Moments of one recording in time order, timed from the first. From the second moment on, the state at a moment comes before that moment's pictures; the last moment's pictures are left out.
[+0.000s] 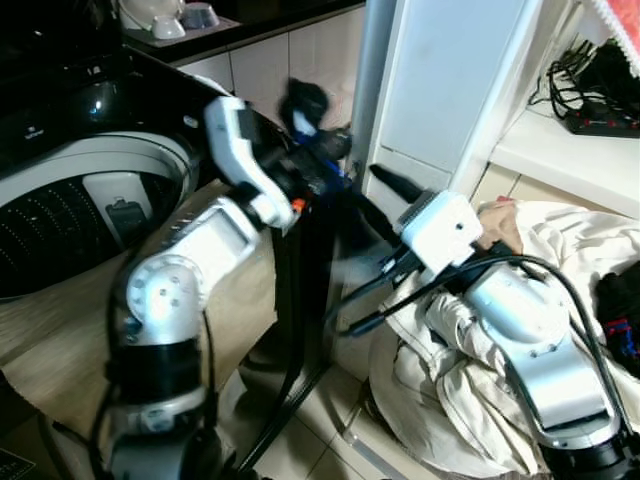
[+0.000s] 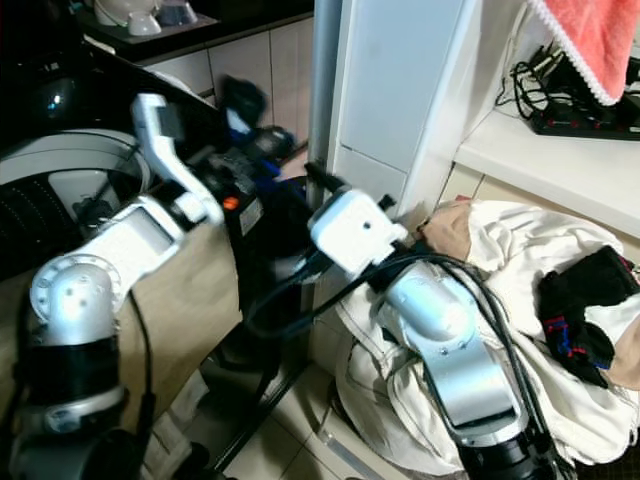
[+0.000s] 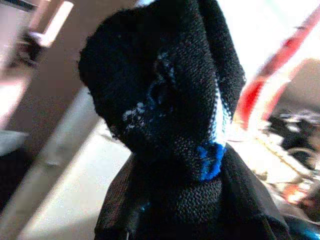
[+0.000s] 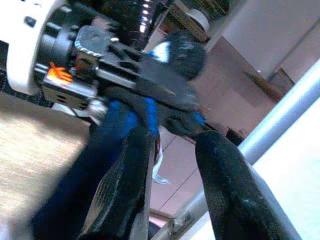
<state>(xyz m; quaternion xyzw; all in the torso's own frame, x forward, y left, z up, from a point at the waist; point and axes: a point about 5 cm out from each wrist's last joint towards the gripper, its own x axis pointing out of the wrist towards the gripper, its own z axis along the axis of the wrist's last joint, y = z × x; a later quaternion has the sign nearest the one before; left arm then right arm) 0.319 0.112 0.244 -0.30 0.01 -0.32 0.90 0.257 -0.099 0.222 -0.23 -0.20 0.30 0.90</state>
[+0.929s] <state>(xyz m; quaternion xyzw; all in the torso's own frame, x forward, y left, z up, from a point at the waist) 0.386 0.265 0.210 0.20 0.11 0.12 0.97 0.247 -0.049 0.242 -0.09 -0.11 0.44 0.89</state>
